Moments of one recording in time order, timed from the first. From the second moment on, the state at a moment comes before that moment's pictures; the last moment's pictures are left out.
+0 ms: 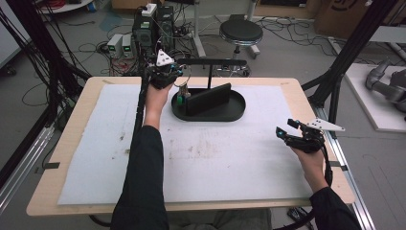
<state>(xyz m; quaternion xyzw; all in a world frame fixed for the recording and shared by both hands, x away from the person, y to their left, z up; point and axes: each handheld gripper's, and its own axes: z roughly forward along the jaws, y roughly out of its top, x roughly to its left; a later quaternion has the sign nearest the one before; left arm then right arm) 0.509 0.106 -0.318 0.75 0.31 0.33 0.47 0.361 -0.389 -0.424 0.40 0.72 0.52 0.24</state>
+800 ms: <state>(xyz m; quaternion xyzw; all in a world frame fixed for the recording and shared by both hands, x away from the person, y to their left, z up) 0.403 0.141 -0.350 0.75 0.34 0.29 0.49 0.359 -0.392 -0.421 0.41 0.71 0.52 0.26</state>
